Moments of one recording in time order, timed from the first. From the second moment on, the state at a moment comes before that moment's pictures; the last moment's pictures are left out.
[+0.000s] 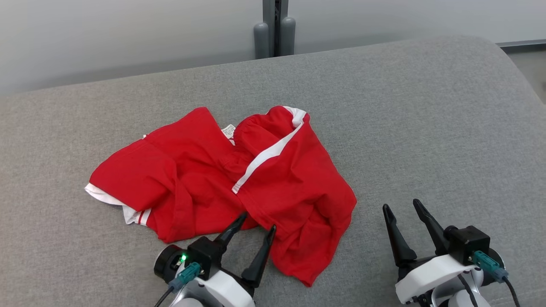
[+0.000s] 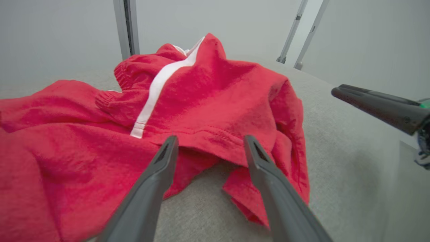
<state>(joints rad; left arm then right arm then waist) -0.18 0.05 -0.45 0.43 -0.26 -0.12 -0.26 -0.16 -0.05 0.17 0.41 0.22 0.13 -0.26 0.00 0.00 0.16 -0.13</state>
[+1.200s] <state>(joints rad) -0.24 0.05 -0.47 0.46 -0.25 -0.10 -0.26 -0.16 -0.05 0.15 0.42 0.22 0.13 -0.26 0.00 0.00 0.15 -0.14</state>
